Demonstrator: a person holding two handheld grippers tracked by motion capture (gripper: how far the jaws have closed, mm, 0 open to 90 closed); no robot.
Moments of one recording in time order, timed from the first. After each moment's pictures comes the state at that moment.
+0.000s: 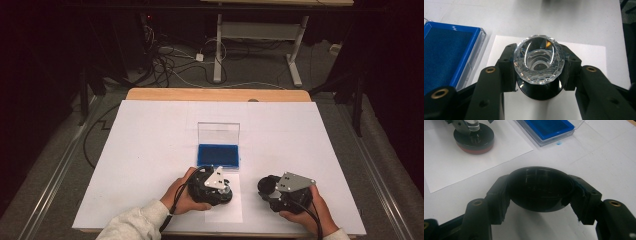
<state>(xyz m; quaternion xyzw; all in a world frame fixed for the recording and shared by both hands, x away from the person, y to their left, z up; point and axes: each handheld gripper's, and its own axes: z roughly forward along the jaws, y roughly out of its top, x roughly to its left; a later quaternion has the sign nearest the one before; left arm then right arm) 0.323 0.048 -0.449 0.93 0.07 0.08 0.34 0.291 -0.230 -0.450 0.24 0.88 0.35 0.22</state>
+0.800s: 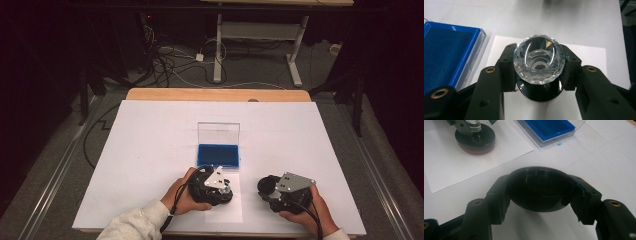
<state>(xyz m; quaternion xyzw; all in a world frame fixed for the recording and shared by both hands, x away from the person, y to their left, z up) 0.324 0.048 -0.450 0.93 0.07 0.07 0.35 0.291 -0.230 -0.449 0.24 0.88 0.35 0.22</state>
